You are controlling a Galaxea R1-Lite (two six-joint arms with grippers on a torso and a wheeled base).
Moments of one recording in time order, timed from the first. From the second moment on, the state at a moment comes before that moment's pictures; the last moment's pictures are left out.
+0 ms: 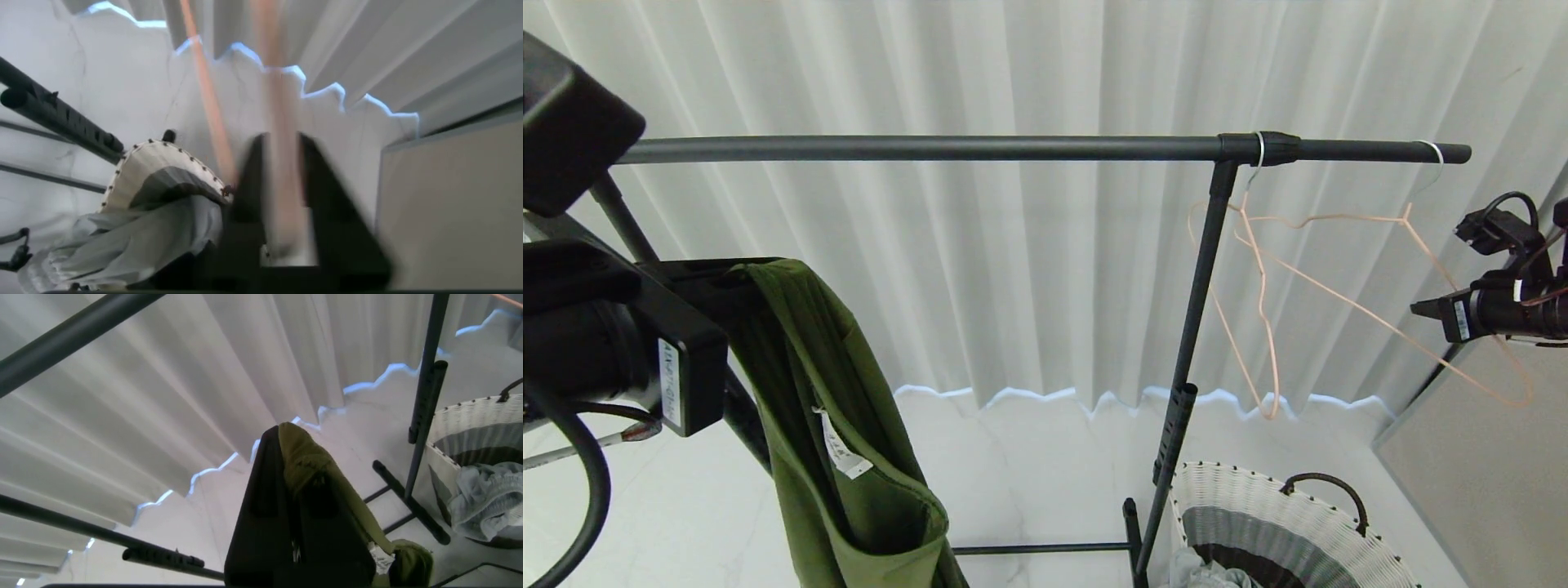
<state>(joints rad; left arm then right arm) -0.68 1.11 -0.97 0.09 0.34 0.36 -0.18 1.78 -1.21 -0.07 0.35 -0.34</state>
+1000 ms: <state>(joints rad) -0.68 1.10 -0.96 0.08 0.34 0.35 -0.08 1.58 -1.12 -0.05 0.37 -0.10</state>
